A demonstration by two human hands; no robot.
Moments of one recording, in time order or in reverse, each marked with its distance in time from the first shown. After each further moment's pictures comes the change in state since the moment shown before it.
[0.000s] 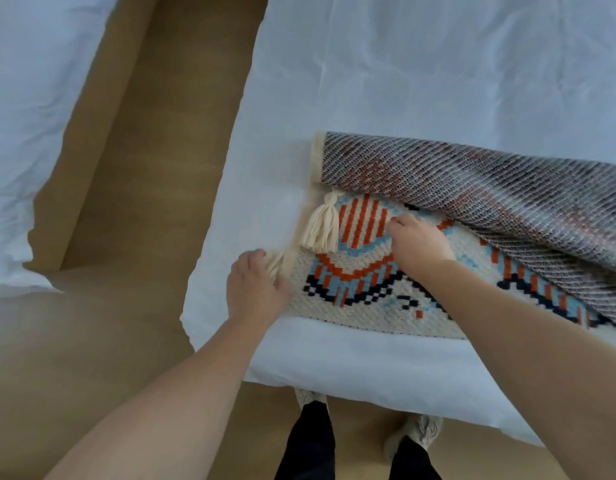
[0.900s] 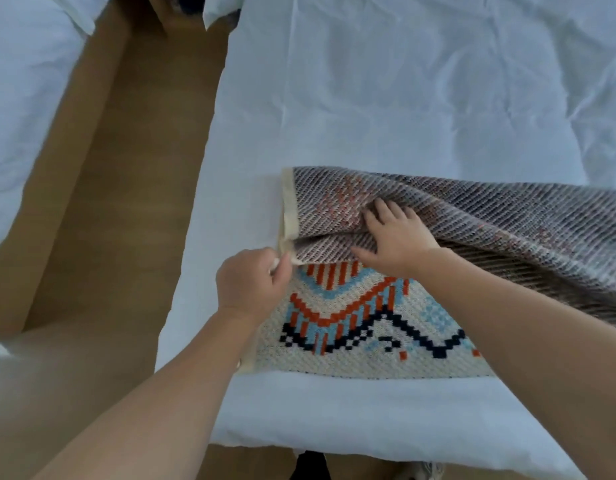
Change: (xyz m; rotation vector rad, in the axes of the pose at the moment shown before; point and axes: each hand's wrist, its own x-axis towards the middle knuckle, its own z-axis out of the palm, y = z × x) left_hand 0.073 0.070 -0.028 0.026 0.255 0.462; right_hand 0.046 0.041 -0.034 -0.091 -0.045 -0.039
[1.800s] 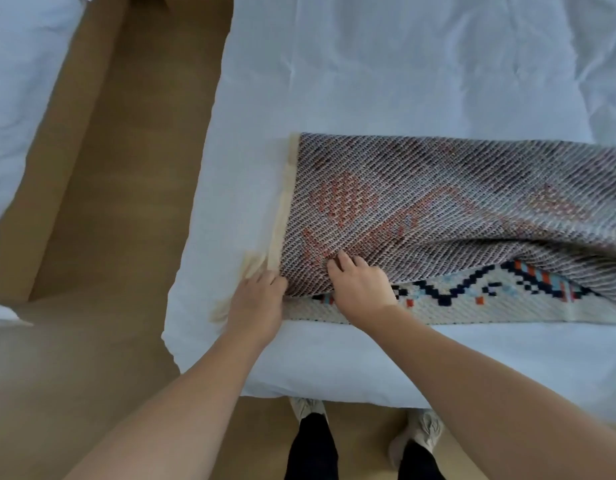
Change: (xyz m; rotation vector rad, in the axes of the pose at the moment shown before) left_hand -0.115 -0.024 0.031 0.131 -0.385 0.027; right_hand -0.092 -0.133 0.063 0.092 -0.043 -0.048
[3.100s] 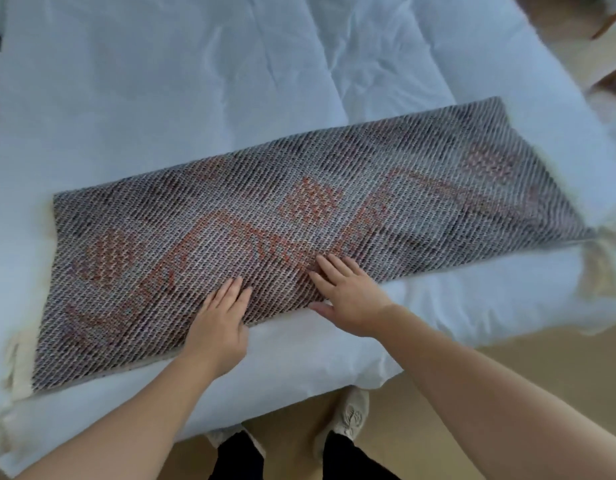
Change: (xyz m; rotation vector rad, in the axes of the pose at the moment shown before) left_hand 0.041 0.275 0.055 0.107 -0.320 0.214; right_hand -0.172 0.307 0.076 0.149 -0.019 0.056
